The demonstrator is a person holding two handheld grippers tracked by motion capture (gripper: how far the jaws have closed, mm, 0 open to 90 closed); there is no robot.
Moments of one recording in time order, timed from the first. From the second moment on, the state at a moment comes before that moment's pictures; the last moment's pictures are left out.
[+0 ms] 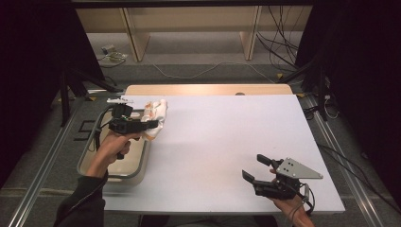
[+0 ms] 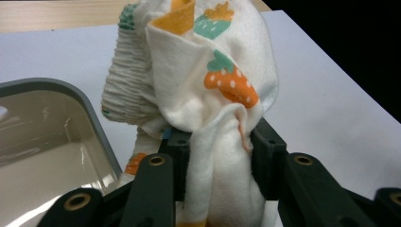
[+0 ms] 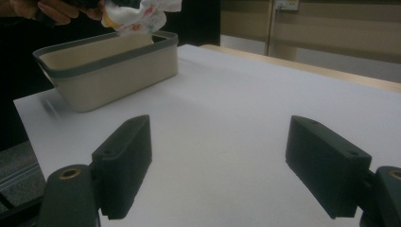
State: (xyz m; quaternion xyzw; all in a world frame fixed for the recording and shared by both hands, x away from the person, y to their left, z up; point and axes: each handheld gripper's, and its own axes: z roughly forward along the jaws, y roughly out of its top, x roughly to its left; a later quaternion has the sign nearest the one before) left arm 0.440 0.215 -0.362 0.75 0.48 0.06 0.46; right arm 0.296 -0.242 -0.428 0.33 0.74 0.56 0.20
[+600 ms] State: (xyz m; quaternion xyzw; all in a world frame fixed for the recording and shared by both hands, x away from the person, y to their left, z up) left arm 0.437 0.200 -0.364 0.75 0.47 0.06 0.47; right arm 0.296 -0.242 -0.428 0.33 0.74 0.56 0.20
